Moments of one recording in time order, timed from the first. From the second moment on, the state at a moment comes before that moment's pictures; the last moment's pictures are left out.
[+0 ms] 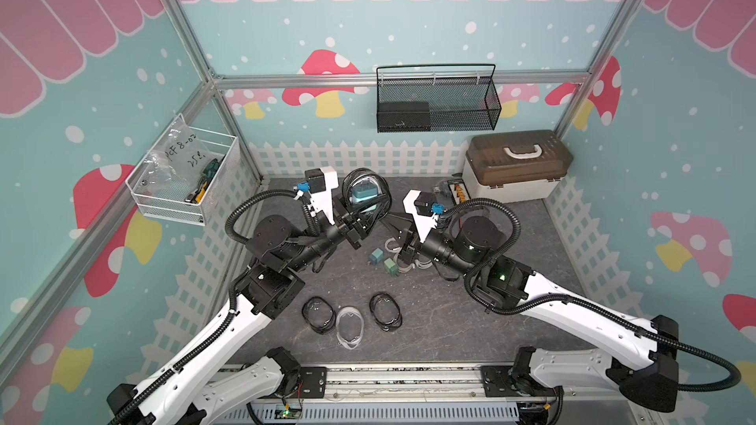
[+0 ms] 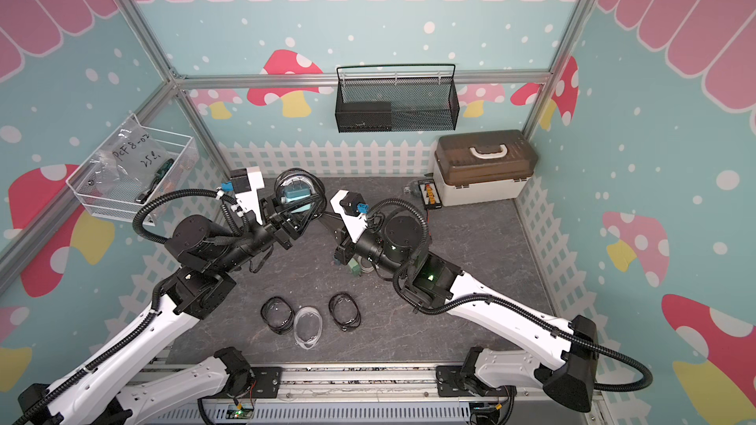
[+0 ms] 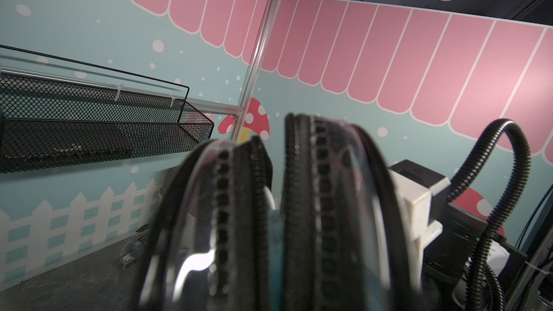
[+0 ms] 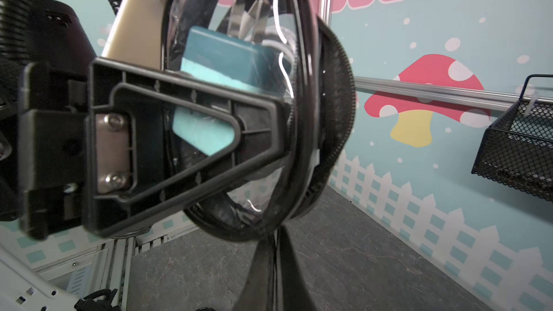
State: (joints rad) left arm -0.64 0.95 1.05 0.19 0.33 -0.43; right arm 1.00 1.20 1.14 0.17 -0.02 -0.01
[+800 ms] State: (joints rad) left arm -0.65 0.88 1.03 -0.01 0.29 -0.38; right arm 1.02 1.20 1.24 -0.09 0.06 -0.25
